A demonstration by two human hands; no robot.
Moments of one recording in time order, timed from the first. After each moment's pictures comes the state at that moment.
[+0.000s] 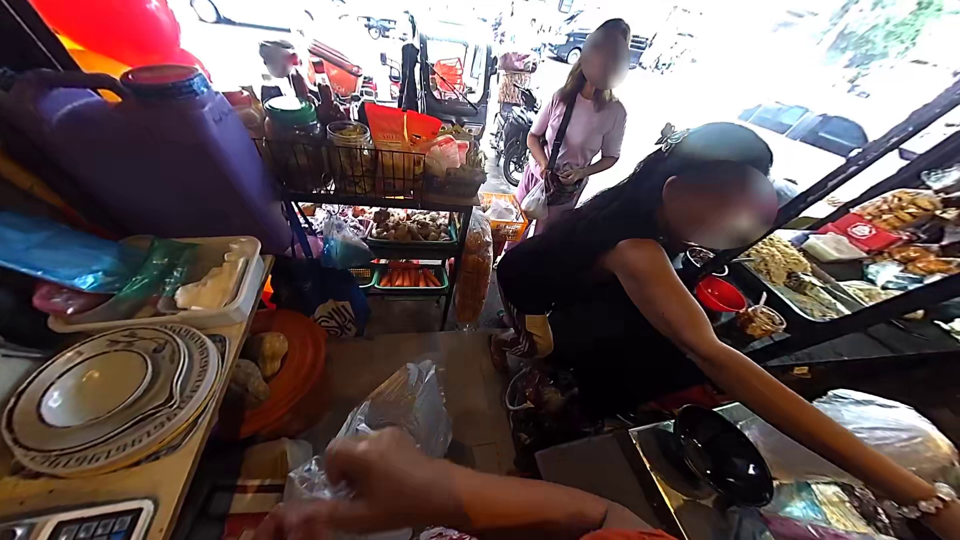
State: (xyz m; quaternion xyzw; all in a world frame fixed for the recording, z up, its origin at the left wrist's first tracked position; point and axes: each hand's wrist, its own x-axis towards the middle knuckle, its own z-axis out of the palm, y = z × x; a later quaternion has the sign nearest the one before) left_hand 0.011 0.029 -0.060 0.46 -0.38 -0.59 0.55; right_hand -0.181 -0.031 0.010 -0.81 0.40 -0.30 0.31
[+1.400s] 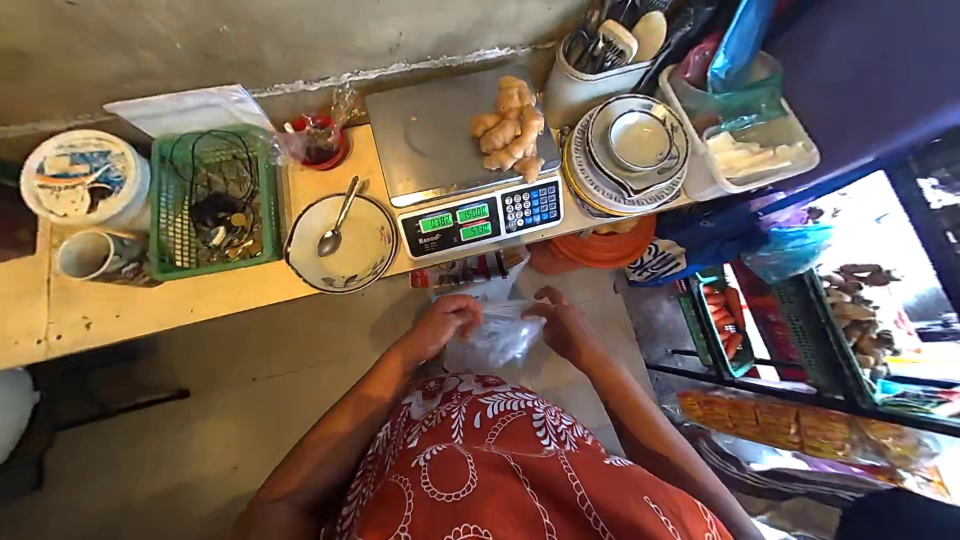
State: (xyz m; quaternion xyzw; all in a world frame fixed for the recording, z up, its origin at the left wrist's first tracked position) left_hand 0.121 0.177 -0.117 0.64 -0.23 -0.47 0.57; right_hand -0.016 -0.058 -0.103 -0.92 0.15 0.18 0.30
